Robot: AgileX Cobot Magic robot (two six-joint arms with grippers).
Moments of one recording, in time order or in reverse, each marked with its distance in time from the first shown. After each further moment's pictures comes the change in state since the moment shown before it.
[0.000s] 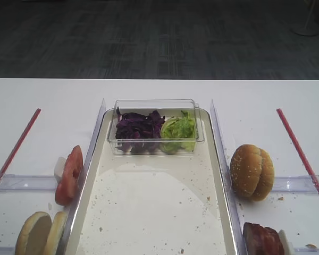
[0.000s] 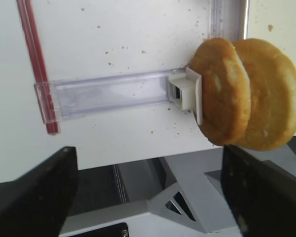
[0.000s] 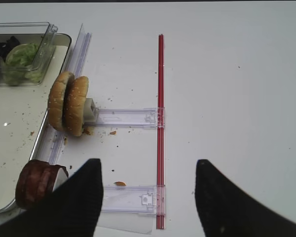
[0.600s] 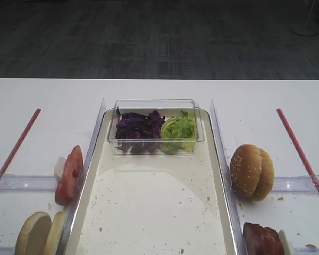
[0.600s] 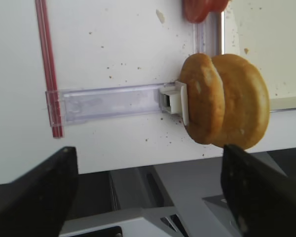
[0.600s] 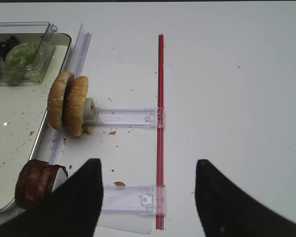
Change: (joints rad) left arm 0.000 -0.190 0.006 0.005 0.018 -0.055; right arm 0.000 0.000 0.000 0.000 0.000 -0.002
